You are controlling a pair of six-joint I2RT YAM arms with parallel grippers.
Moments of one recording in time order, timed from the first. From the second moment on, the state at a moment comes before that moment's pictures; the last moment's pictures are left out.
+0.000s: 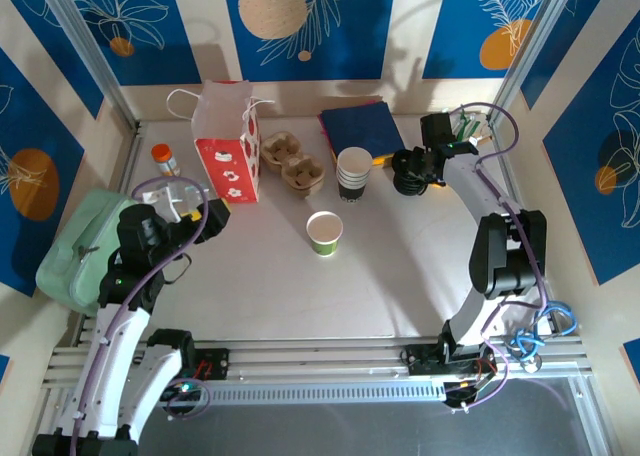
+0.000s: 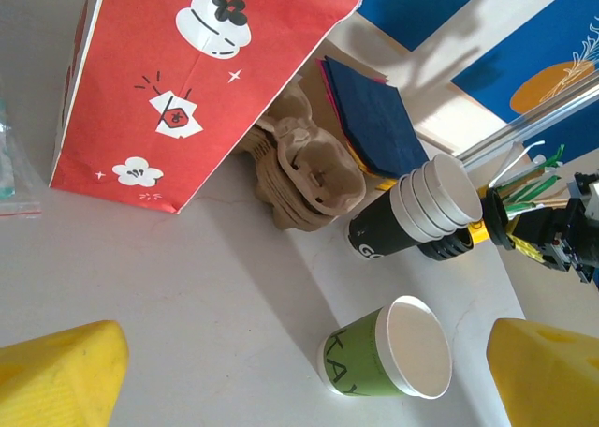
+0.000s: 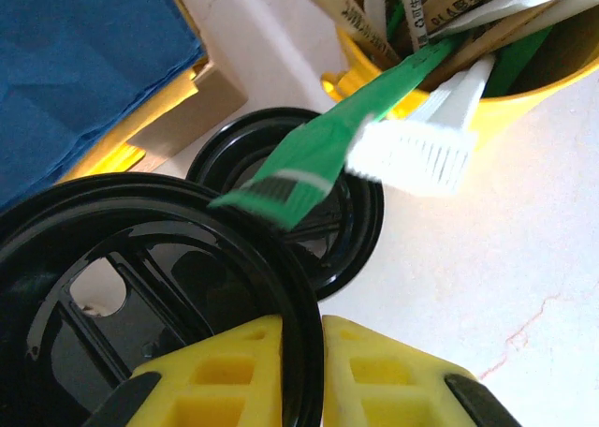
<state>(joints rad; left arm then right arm) -0.08 0.66 0.70 -0.42 0.36 -0.58 0.12 1.71 1.39 -0.69 0.12 0.50</state>
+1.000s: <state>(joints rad) -0.46 1.03 0.94 -0.22 0.71 -0.73 0.60 1.37 1.31 -0.86 0.17 0.53</state>
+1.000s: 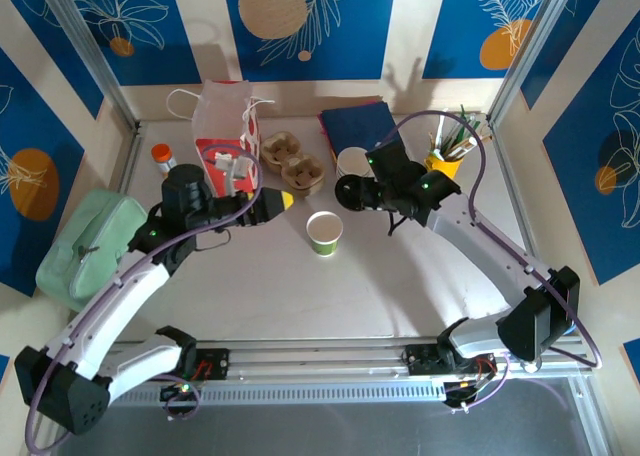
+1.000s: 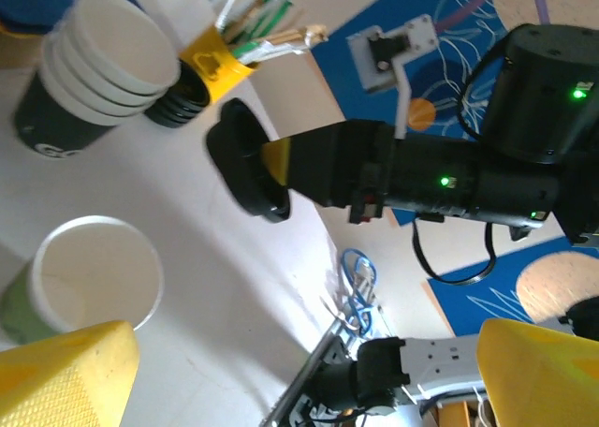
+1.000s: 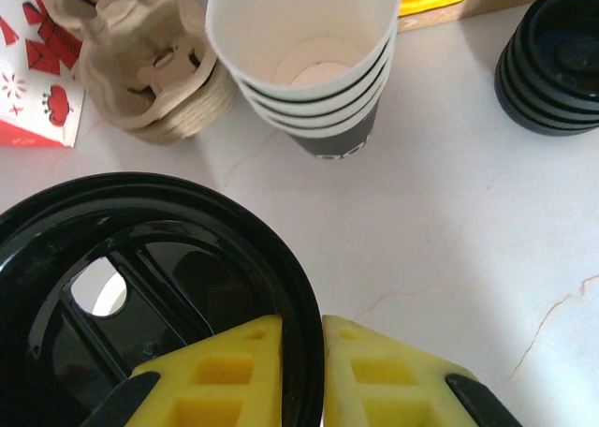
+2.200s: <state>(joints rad) -0.63 1.31 0.93 0.03 0.68 -0.99 0.81 1.32 1.30 -0.89 0.19 0.66</state>
